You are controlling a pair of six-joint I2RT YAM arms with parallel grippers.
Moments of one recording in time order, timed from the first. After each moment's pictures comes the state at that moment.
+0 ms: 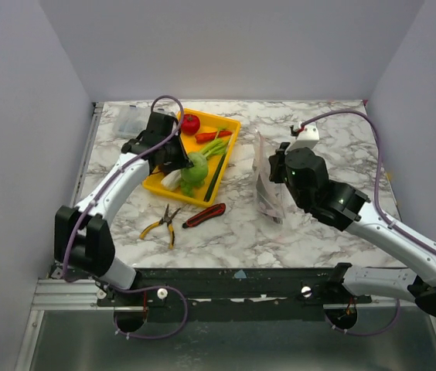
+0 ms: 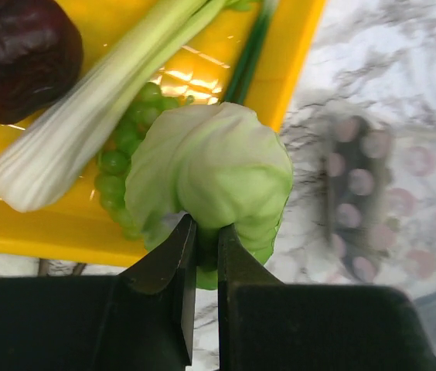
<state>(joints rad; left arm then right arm) -0.34 1.43 1.25 -0.59 0.15 -0.61 0.90 1.10 1.13 -0.38 0.66 0.44</state>
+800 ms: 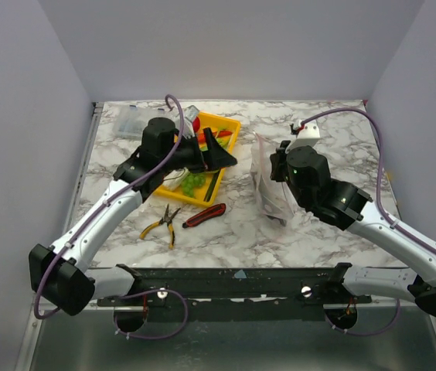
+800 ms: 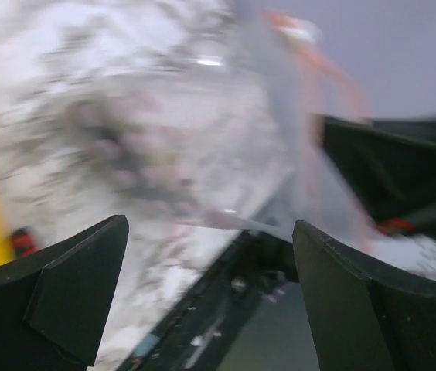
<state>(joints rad) -0.44 1.28 1.16 -0.33 0.46 -0.70 0.90 1.10 1.16 -0.40 0.67 0.39</state>
